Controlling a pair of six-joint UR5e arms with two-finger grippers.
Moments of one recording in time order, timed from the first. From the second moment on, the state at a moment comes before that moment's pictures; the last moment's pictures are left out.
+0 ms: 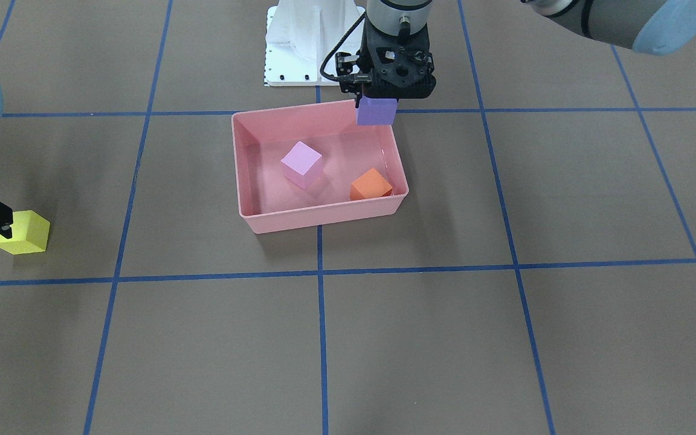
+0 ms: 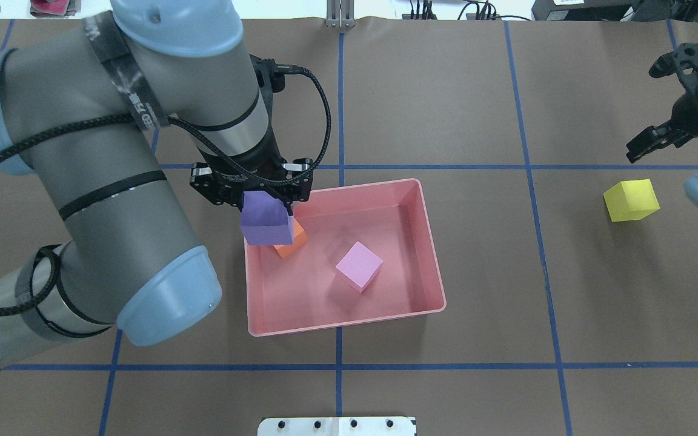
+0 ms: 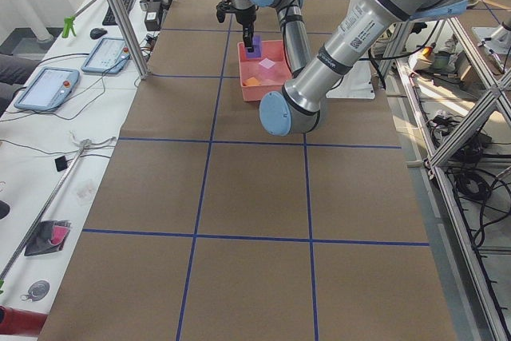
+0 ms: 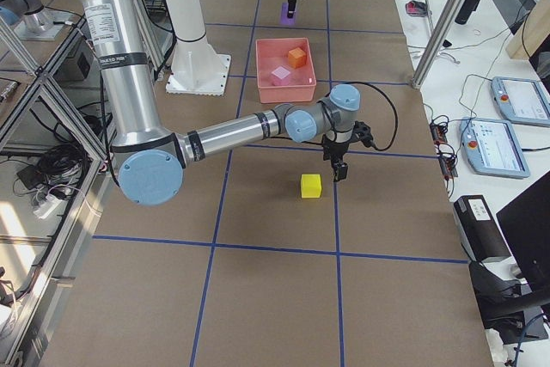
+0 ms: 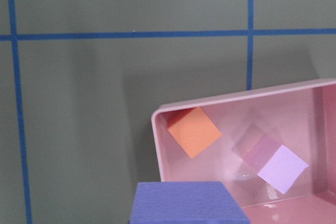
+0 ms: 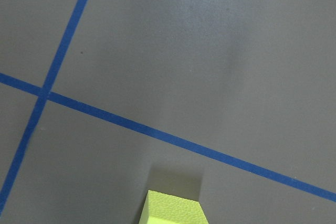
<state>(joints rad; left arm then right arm) -0.64 -2.43 -1.95 -1.03 -2.08 -1.12 1.14 -1.39 1.64 -1.45 2.18 0.28</state>
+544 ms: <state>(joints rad) -0.58 -2.44 -1.93 -1.07 -2.03 -1.19 1.11 -1.40 1.59 -1.41 2.22 0.39</state>
